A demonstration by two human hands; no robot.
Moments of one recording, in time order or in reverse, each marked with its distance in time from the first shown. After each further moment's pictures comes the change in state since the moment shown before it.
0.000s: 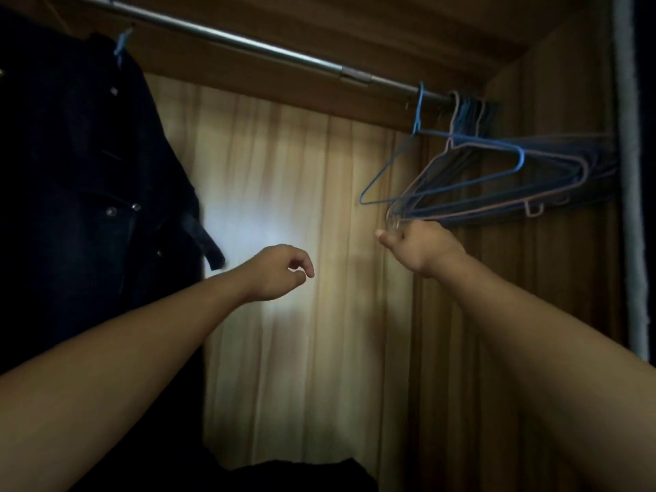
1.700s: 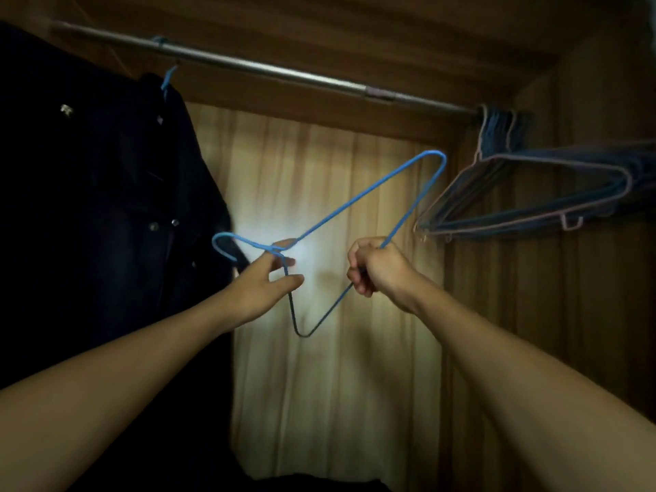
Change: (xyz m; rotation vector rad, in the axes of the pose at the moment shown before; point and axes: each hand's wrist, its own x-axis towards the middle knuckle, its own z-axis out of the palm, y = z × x) left_hand -0.044 -0.018 -0.020 -0.335 0.267 -0.177; right_hand -0.012 -0.085 0.038 1.196 -0.207 -0.114
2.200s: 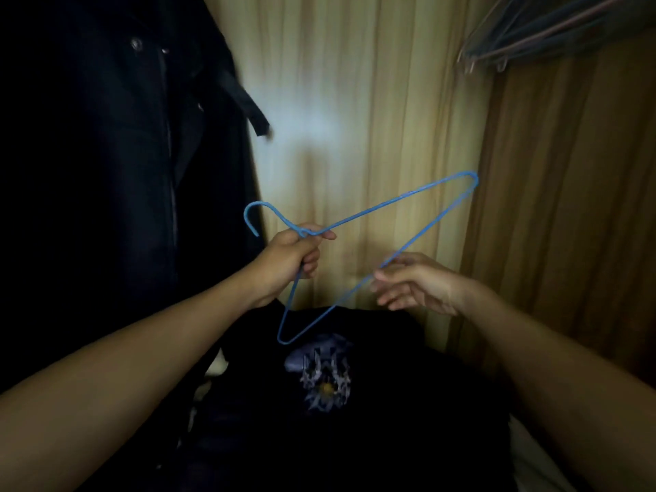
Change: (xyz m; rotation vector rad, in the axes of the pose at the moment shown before) left_hand -0.136 -0.079 0.076 -0.547 -0.194 -0.351; right_hand -0.150 0.184 0.022 0.224 -0.381 0.616
